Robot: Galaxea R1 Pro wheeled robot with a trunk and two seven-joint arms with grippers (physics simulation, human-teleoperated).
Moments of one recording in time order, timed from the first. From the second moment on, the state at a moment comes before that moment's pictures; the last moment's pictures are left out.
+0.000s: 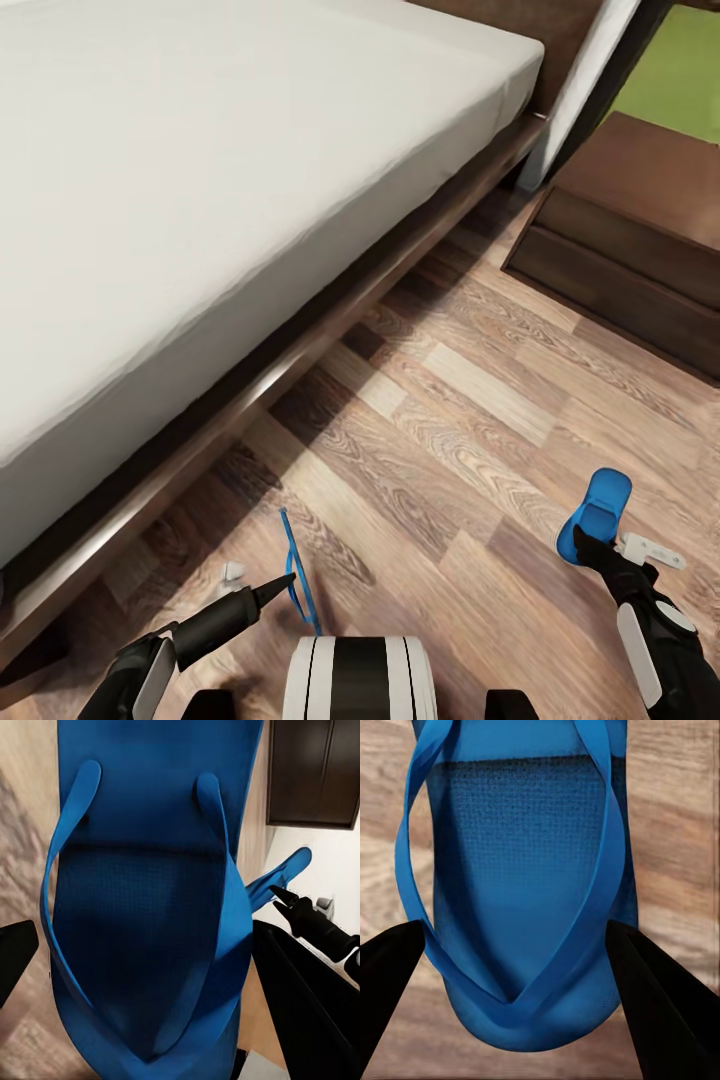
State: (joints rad) left arm -0.37 0.02 0.32 -0.76 0.21 0.40 -1.19; right arm -0.34 -0.13 -0.44 -1.07 -0.18 0.16 0.01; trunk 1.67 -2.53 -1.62
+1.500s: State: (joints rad) left arm -0.36 0.02 0.32 -0.76 0.21 0.40 -1.19; right arm -0.34 -0.13 -0.44 -1.07 -0.18 0.16 0.01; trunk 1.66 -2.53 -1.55
